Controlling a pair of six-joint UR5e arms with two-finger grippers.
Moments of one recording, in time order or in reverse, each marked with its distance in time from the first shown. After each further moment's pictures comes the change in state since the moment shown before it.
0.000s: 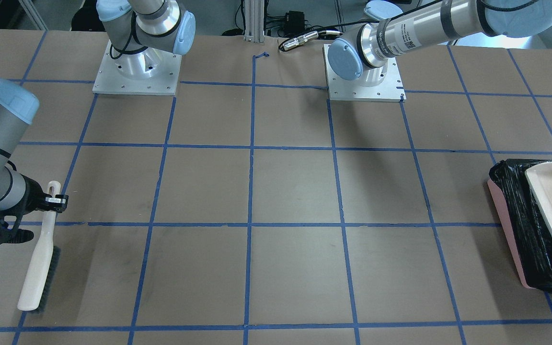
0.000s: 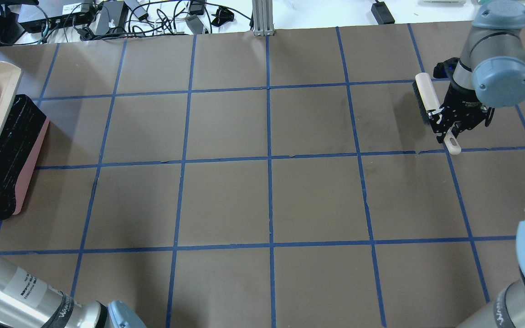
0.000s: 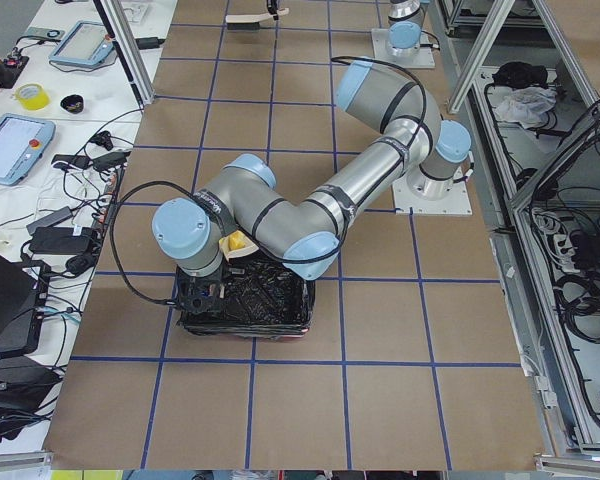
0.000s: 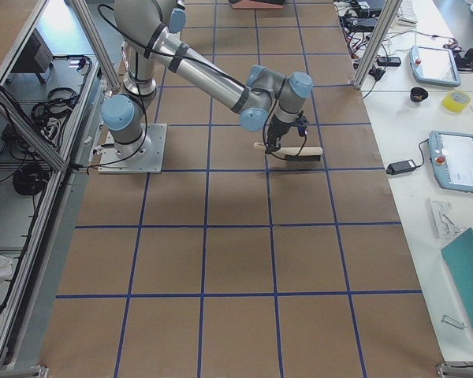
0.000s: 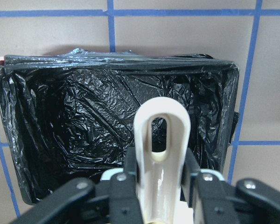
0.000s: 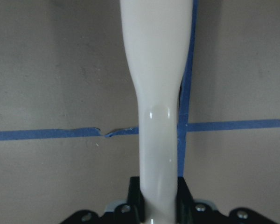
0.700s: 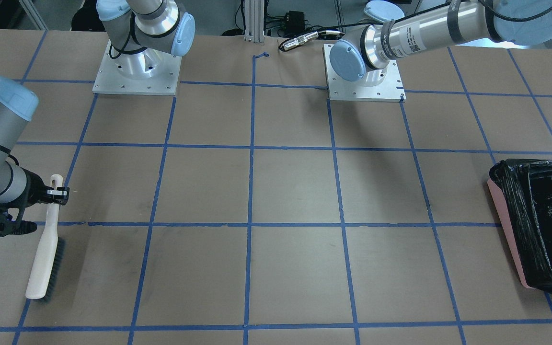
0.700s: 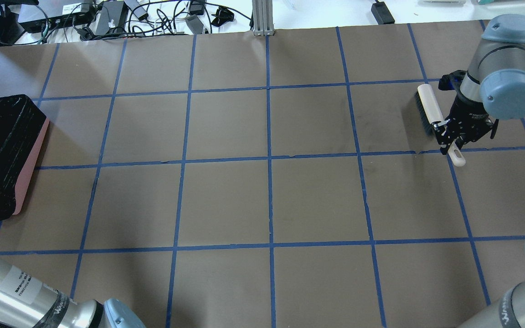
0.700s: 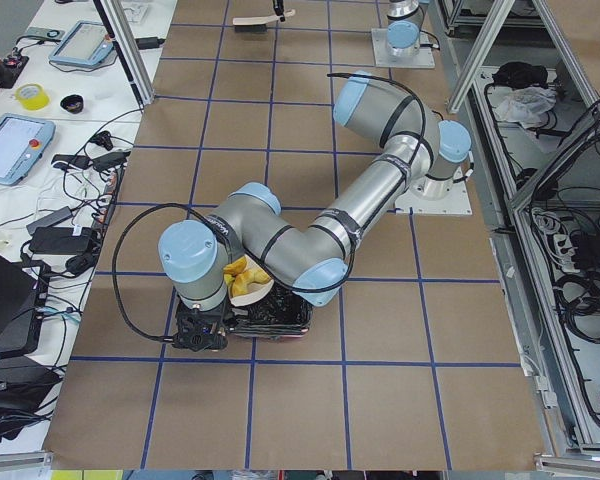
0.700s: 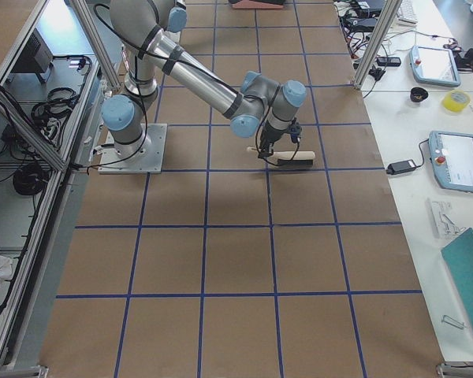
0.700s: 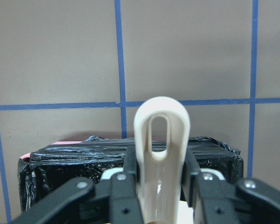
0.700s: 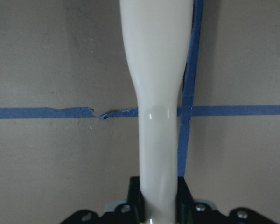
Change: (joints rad) left arm 0.032 -0.027 -0.006 0.211 0.165 0.064; right arm -0.021 -0.008 0.053 -0.016 0.014 -0.051
